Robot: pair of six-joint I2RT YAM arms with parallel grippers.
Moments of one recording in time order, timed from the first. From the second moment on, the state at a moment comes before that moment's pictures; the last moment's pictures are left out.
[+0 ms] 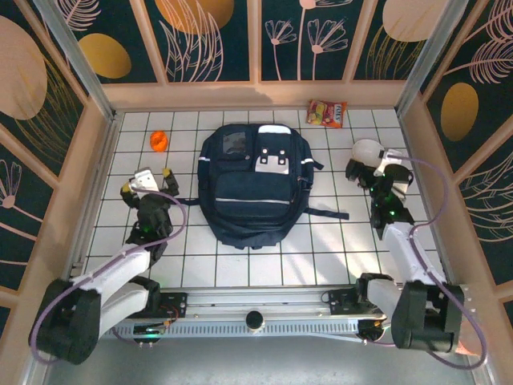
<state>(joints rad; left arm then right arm) -0.33 1.06 0.25 0.66 -0.73 -0.14 -0.09 1.06 0.50 0.18 -0.07 0.18</state>
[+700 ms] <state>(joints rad) -0.03 1.52 0.20 1.23 -0.36 -0.09 -0.07 1.56 0.22 1.14 -0.18 0.11</state>
